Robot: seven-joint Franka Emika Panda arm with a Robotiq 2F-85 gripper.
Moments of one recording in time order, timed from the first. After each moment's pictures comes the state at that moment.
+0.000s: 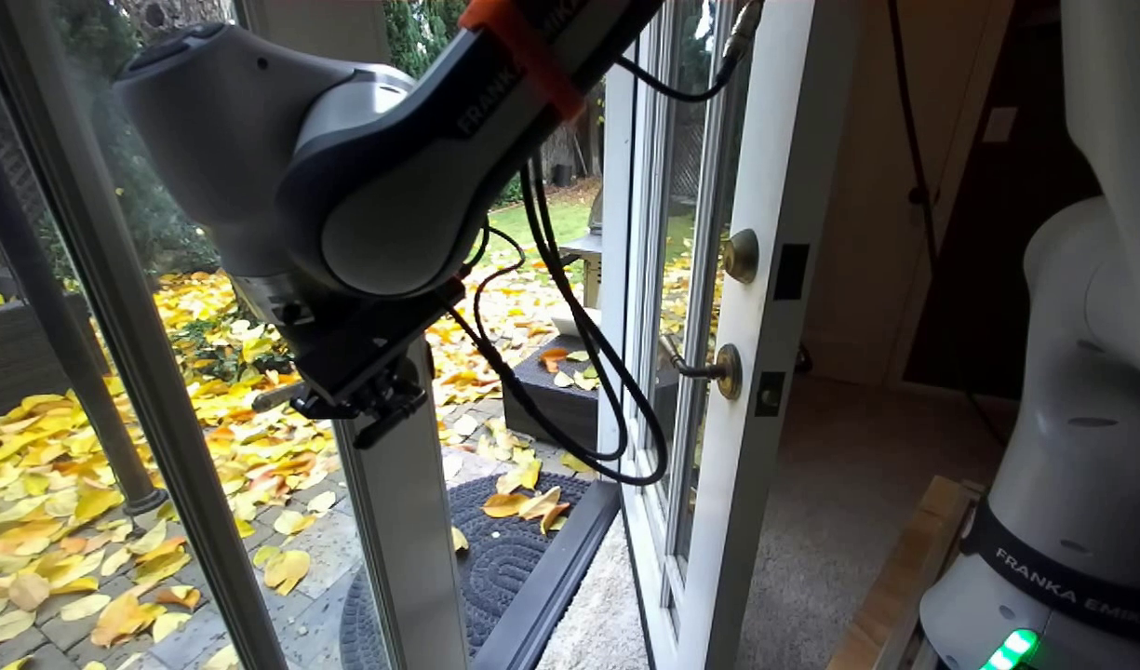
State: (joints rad) arm 0.48 0.34 0.23 -1.94 -0.63 2.18 0.89
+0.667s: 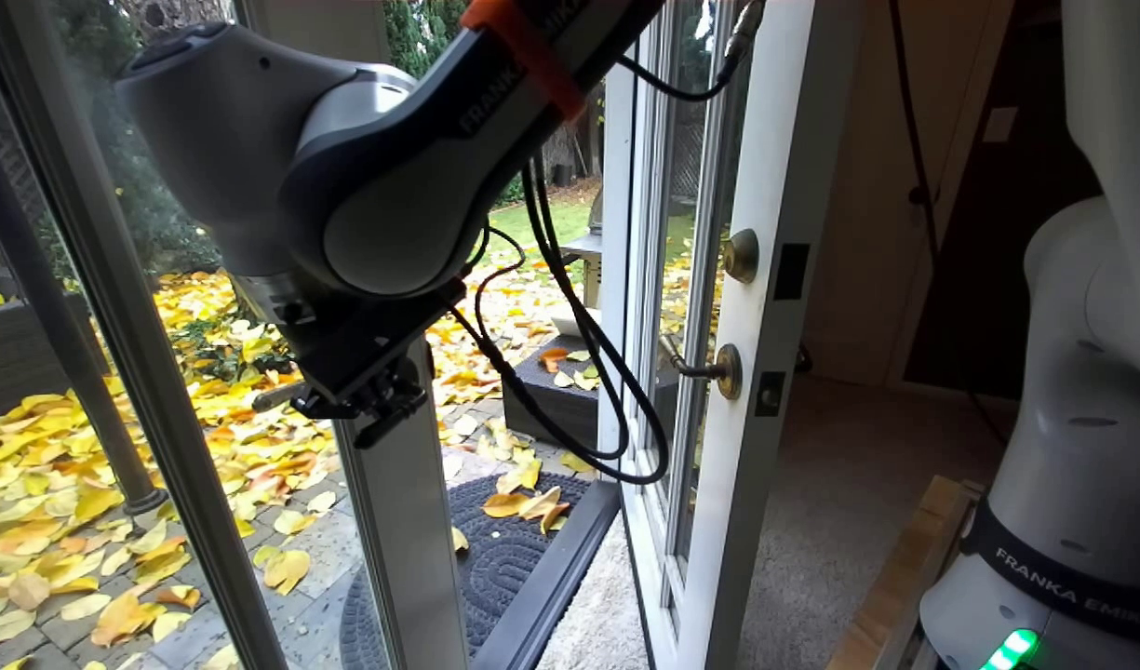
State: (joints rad) arm 0.47 0.33 0.23 -1.94 -0.63 2.18 0.88
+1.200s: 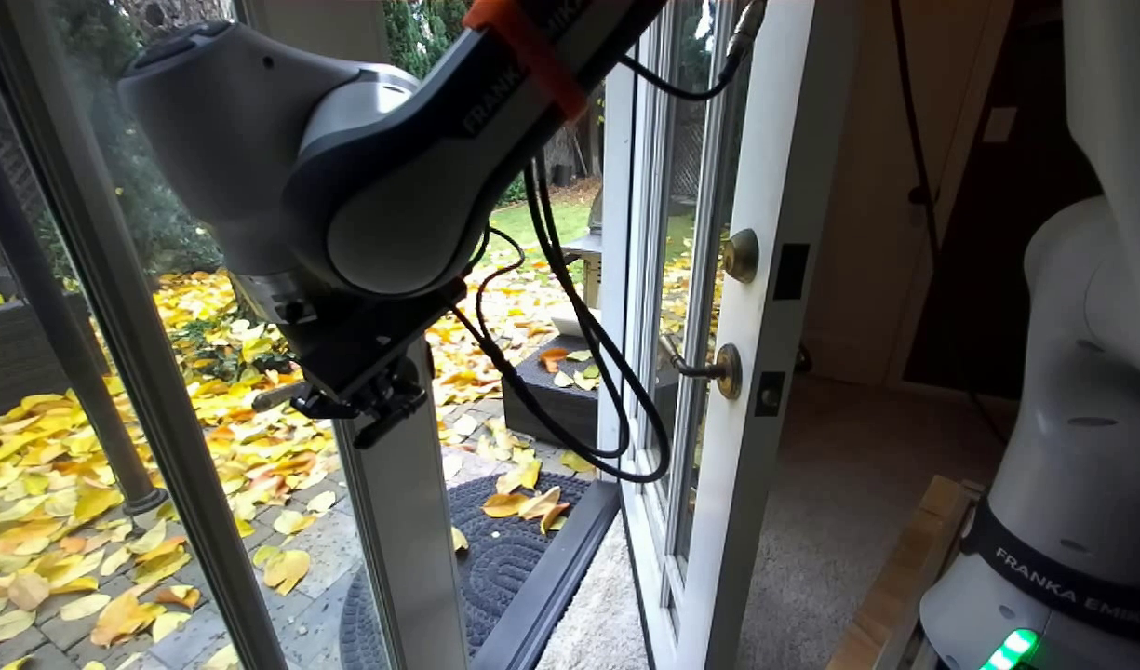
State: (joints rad) arm 0.47 0.33 0.23 -1.95 -0.63 2.19 0.87
